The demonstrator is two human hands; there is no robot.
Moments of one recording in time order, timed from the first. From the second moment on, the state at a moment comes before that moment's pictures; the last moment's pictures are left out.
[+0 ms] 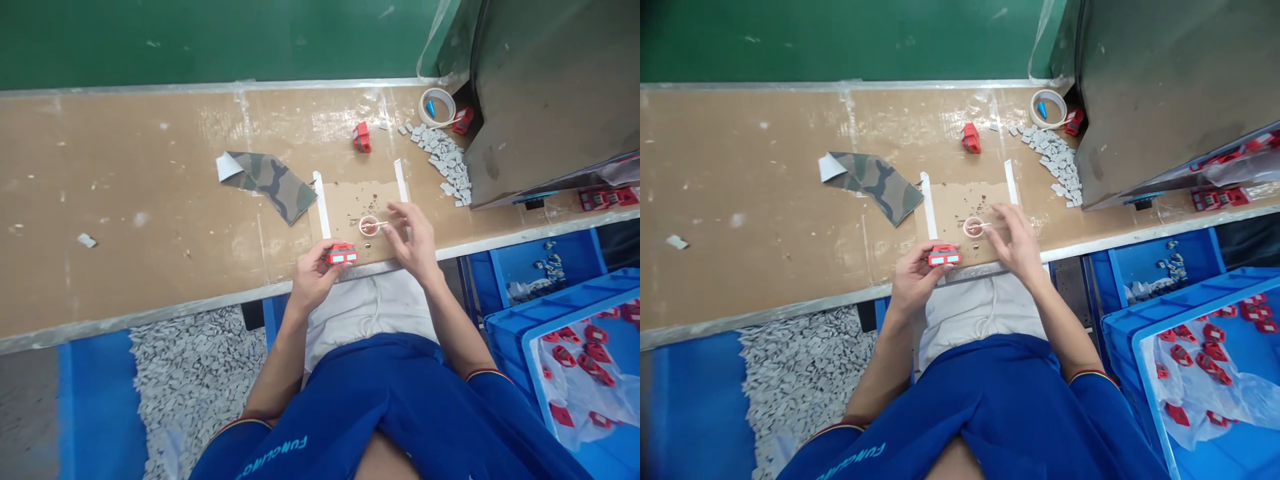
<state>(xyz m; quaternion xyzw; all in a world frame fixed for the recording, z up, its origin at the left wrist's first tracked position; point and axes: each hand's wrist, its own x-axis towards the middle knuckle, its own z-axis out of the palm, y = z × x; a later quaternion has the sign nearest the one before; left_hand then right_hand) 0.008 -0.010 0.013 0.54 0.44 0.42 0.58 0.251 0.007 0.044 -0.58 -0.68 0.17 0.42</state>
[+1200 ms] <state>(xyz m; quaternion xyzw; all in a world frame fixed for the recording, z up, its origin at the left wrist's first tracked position) 0.001 -0.009 0.005 0.55 0.33 0.45 0.62 0.208 -0.019 0.076 -0.49 -0.67 0.37 0.41</state>
